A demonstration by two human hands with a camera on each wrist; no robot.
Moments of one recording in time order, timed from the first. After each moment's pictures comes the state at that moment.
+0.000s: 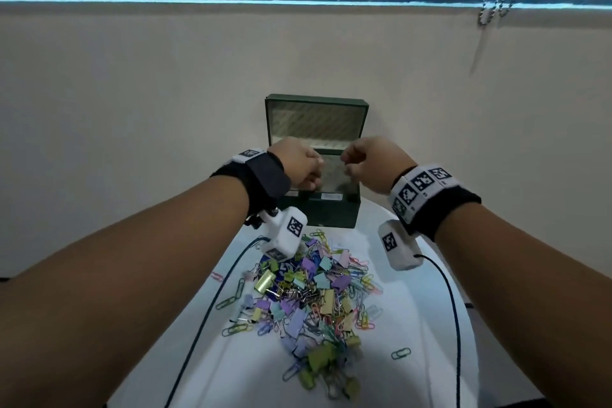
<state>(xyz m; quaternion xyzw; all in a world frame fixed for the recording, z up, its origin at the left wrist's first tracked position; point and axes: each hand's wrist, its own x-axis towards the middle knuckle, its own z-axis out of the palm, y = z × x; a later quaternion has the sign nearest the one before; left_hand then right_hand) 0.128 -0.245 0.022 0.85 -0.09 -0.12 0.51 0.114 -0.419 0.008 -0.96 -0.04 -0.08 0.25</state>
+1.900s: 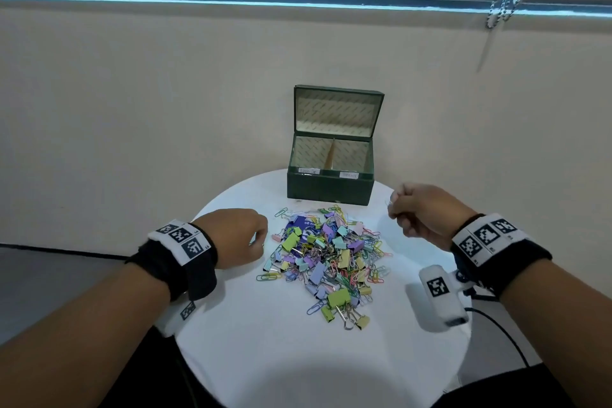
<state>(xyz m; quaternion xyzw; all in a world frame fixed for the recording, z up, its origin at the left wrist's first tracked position) 0.007 -0.100 -0.049 0.97 -0.25 -0.07 0.00 -0.009 -0.439 -0.026 -0.78 0.09 0.08 0.61</state>
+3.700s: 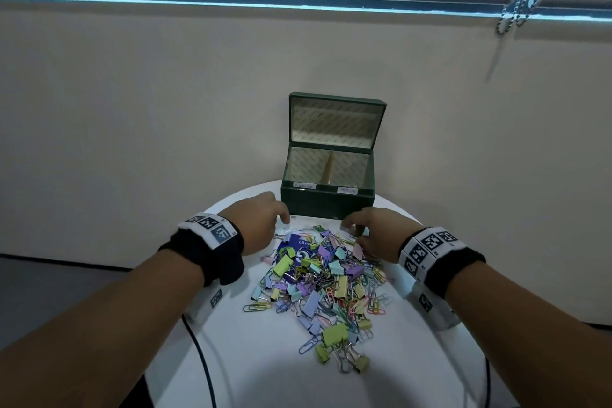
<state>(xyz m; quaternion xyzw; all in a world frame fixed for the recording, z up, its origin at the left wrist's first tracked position) 0.079 -0.142 -0.057 0.97 -0.22 -0.04 0.06 0.050 -0.404 -0.061 -0.99 -0.12 0.08 0.09</state>
